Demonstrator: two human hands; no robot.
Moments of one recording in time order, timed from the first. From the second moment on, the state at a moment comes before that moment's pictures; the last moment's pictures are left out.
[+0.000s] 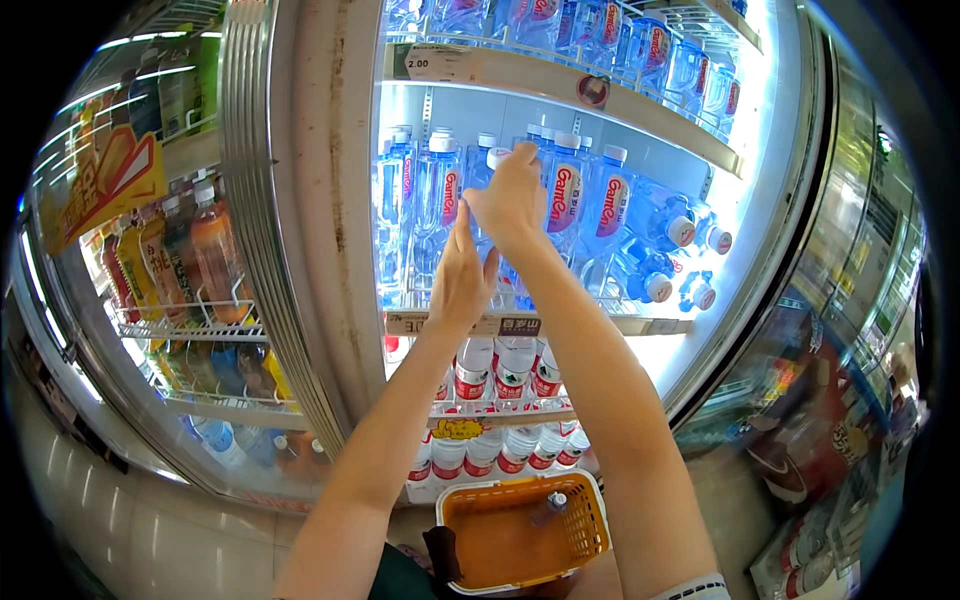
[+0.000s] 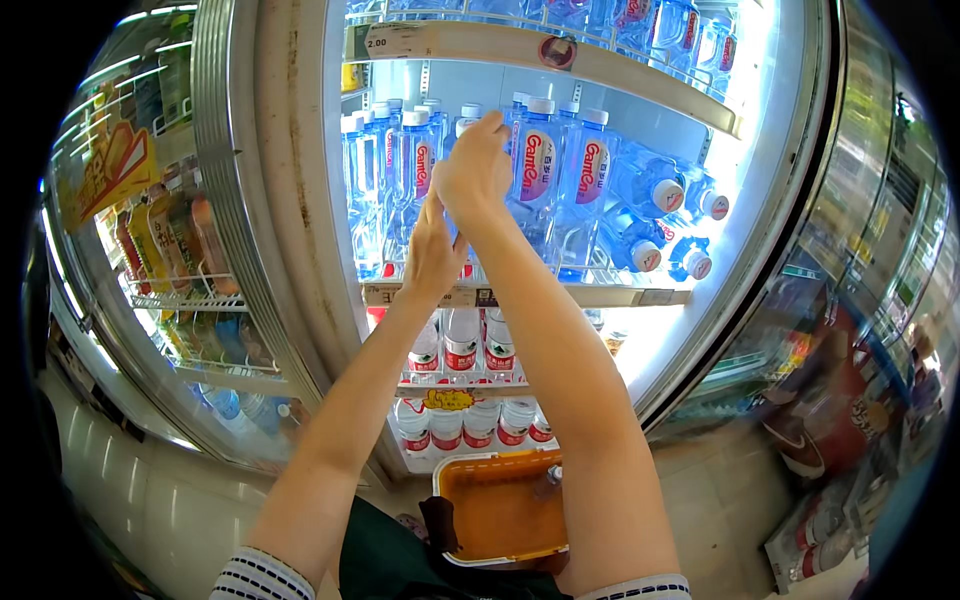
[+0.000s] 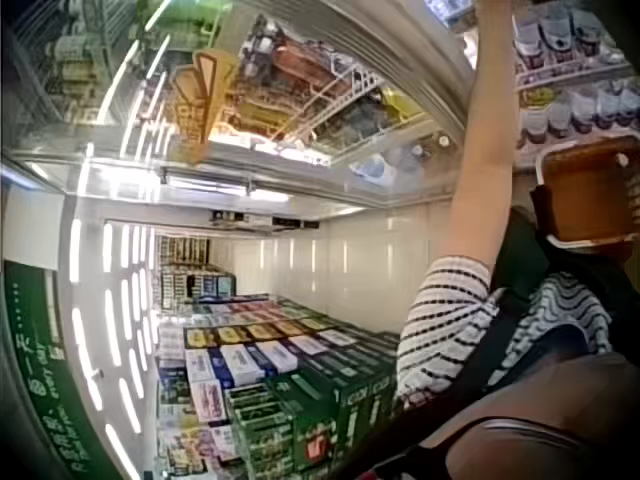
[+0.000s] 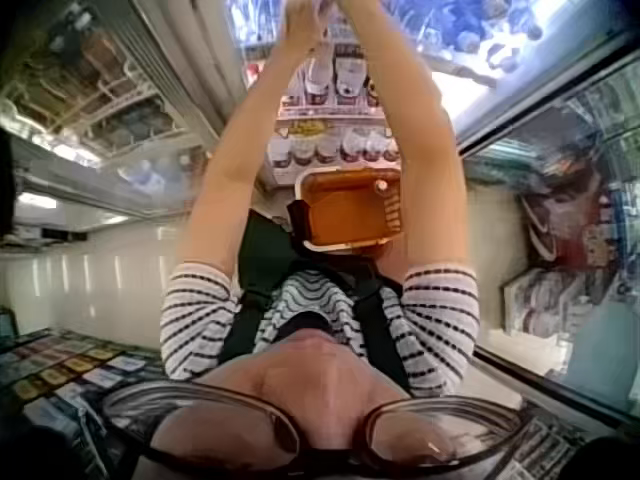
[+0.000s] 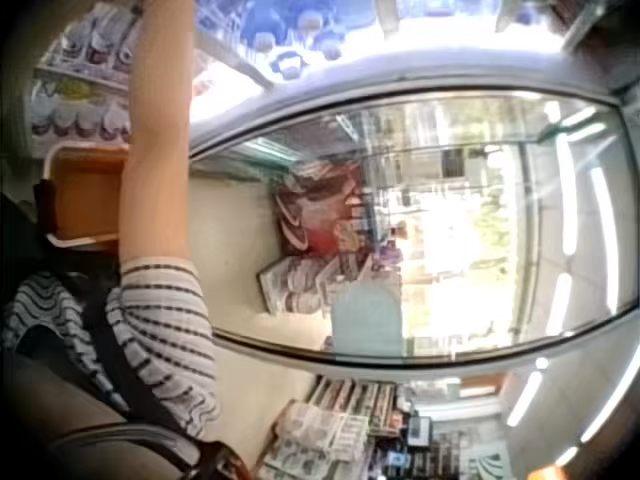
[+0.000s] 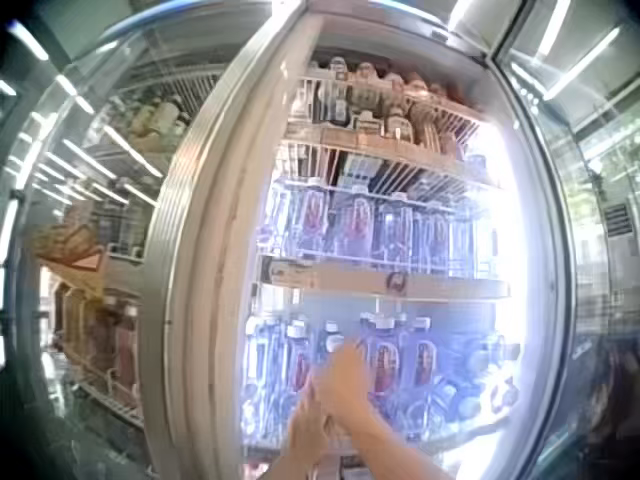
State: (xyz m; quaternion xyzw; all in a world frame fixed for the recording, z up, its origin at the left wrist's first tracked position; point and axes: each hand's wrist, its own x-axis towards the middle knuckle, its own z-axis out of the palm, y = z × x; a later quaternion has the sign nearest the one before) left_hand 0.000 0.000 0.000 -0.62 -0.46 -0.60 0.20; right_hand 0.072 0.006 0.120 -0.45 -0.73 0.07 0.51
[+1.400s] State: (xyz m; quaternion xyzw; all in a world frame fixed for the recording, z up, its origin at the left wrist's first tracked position) left_hand 0.224 -0.095 -0.425 -0.66 -0.53 -0.22 -0.48; right_hand 0.337 -0.087 -0.417 -0.82 -0.47 0.22 0.24
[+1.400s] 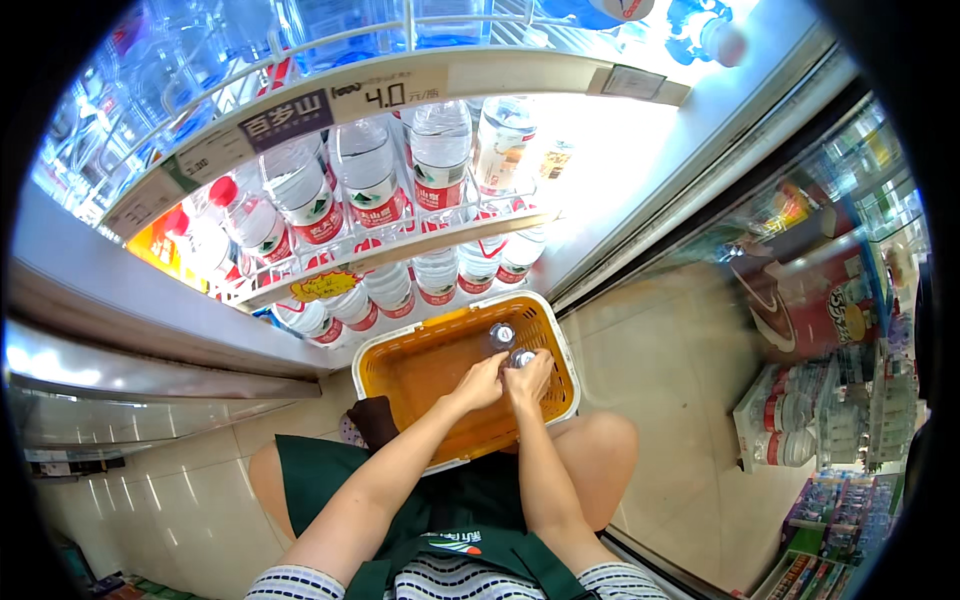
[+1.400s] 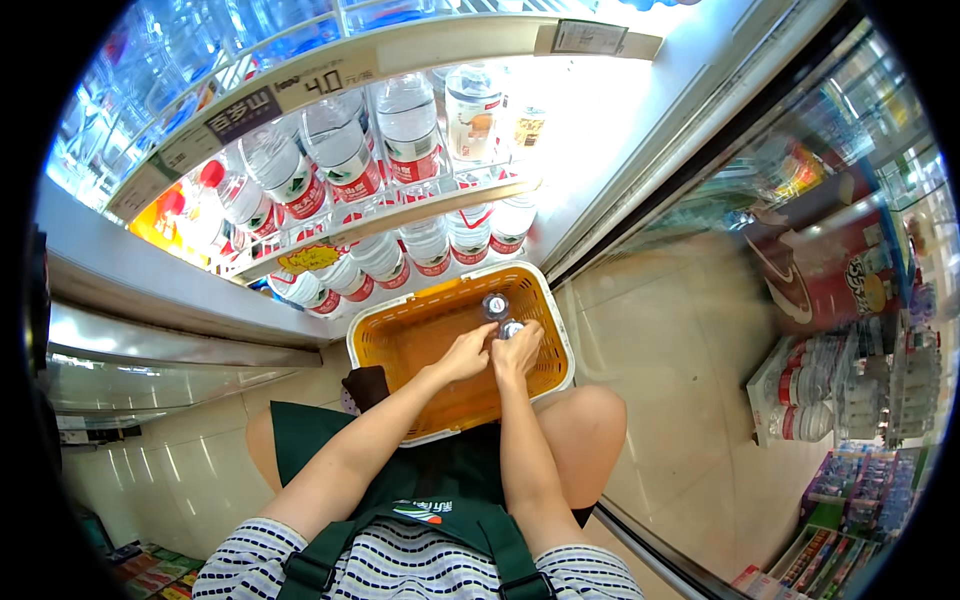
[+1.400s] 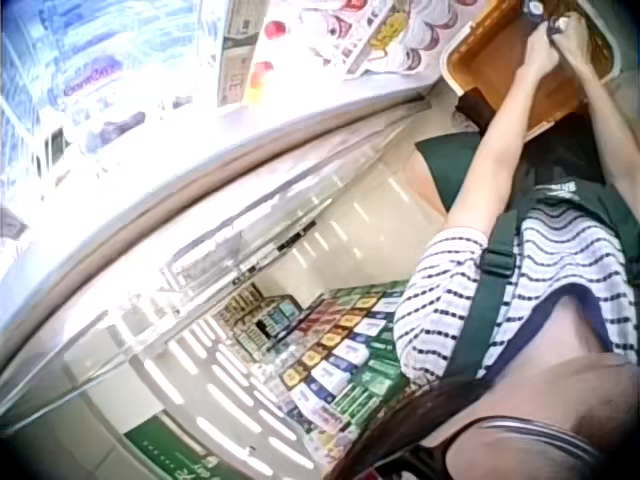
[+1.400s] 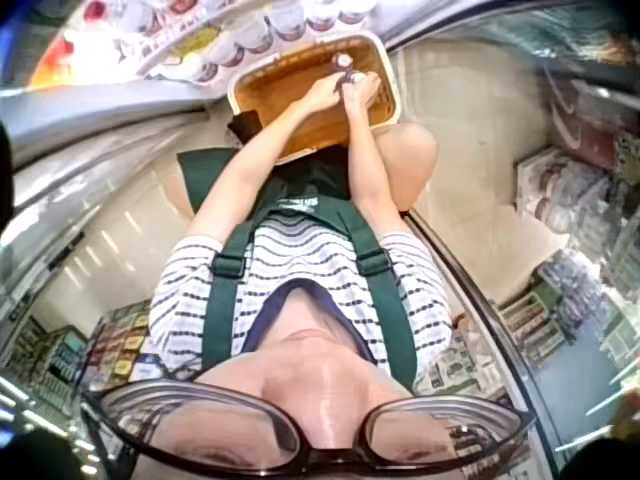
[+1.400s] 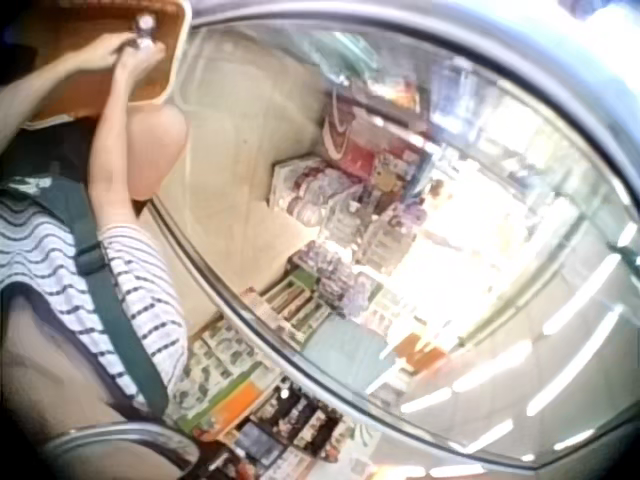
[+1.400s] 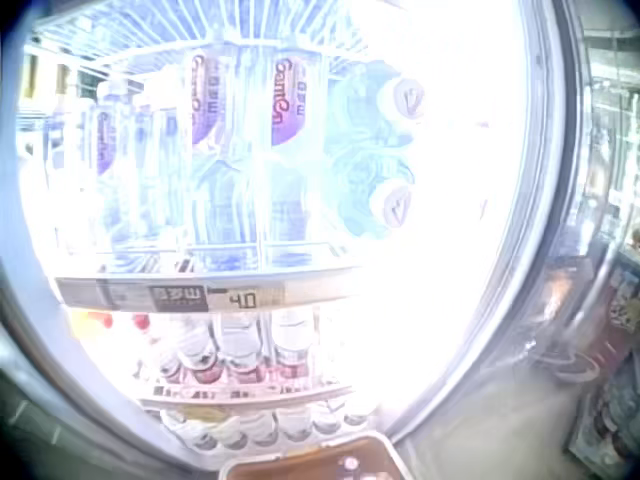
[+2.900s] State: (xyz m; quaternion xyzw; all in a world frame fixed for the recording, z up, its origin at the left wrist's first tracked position) left_hand 0.003 -0.009 0.020 -0.61 -0.40 -0.65 0.22; right_hand 0.082 0.039 0.085 -0.23 -0.74 0.11 0.62
